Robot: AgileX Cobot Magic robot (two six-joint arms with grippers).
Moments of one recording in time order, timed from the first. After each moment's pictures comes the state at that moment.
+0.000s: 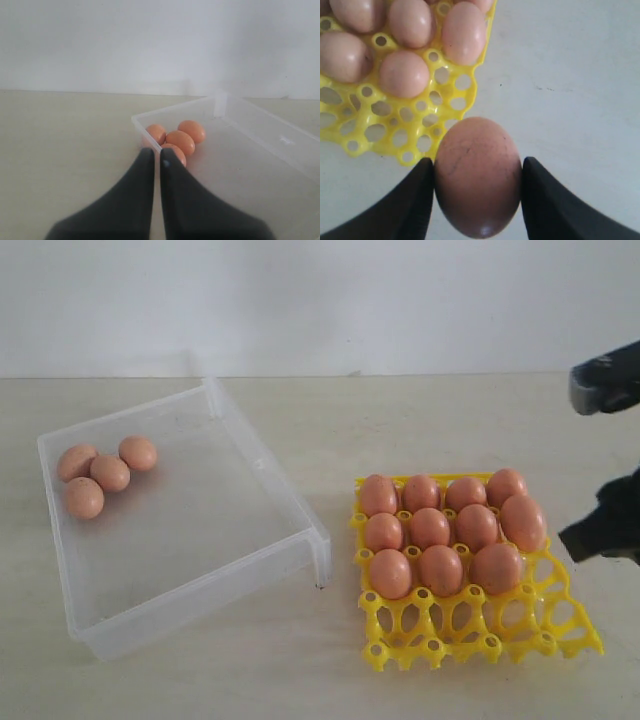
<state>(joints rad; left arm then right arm) -0.01 0.00 0.00 0.04 0.21 -0.08 0.32 1.14 -0.78 -0.31 0.91 0.24</state>
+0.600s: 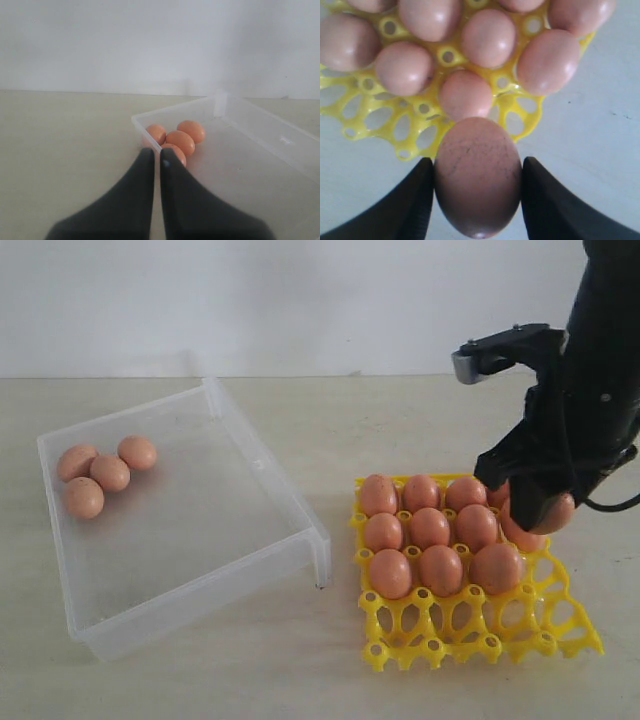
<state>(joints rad) -0.01 0.00 0.00 0.04 0.21 -0.08 0.20 1.63 -1.25 0.00 1.21 -0.16</state>
